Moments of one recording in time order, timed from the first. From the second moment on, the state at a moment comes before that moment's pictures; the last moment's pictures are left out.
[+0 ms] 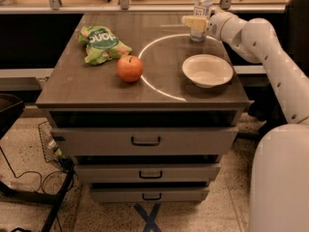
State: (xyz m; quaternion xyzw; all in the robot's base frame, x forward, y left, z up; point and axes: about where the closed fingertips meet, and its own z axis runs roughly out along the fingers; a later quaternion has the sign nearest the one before) arm 0.910 -0.187 0.914 -0.18 0.69 0.17 0.67
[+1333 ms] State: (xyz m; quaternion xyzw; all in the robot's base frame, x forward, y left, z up) arm 0.920 -0.187 0.900 -0.18 0.70 0.17 0.67
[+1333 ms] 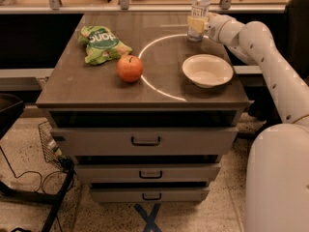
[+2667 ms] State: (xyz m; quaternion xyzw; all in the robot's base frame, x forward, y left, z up) arm 0.890 -0.155 0.981 -0.24 0.68 0.17 0.67
